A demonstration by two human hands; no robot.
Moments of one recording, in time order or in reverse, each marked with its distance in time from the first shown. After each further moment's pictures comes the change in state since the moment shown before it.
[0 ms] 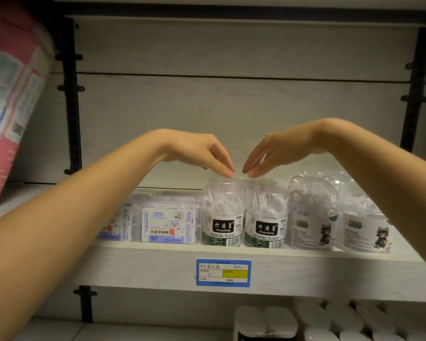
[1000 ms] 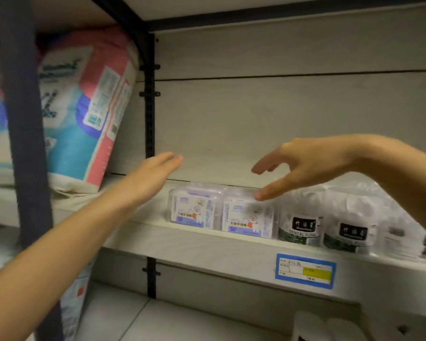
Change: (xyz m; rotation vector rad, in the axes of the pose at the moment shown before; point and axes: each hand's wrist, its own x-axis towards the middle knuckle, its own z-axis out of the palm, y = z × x) left_hand -0.153 -0.082 0.028 -0.401 0.767 -0.420; right_hand -0.002 -0.096 0.022 -0.095 0.076 -0.267
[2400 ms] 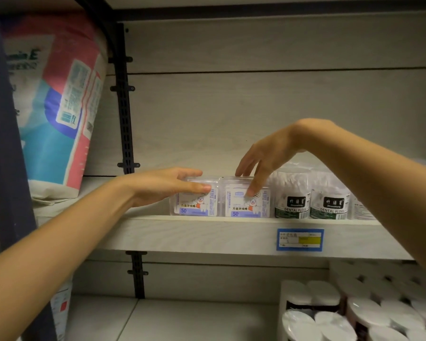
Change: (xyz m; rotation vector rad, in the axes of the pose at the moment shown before) left_hand 0.033 -0.018 -0.005 0.064 -0.787 -0.002; right_hand 0.040 -0.019 -0.002 -0.011 -0.296 0.240
